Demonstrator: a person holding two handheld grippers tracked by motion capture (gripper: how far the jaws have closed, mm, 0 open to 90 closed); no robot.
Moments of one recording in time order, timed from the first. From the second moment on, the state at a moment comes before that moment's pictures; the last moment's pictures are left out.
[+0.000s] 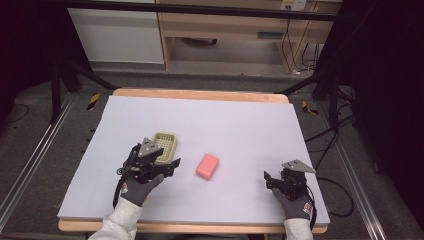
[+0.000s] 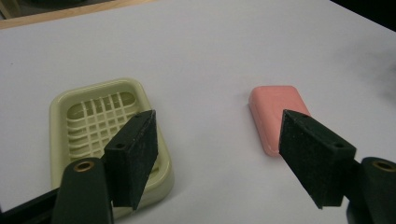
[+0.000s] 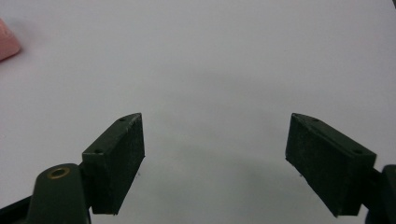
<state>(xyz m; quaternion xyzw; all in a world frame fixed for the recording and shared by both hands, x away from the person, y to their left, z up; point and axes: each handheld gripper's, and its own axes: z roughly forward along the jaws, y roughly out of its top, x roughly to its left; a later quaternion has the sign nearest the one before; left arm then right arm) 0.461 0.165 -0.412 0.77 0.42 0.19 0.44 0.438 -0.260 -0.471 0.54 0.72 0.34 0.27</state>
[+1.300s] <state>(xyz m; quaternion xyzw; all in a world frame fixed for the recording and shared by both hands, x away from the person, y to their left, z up) 0.479 0.104 -0.421 0.80 0.39 0.17 0.42 0.438 -0.259 -0.471 0.54 0.72 0.35 0.27</state>
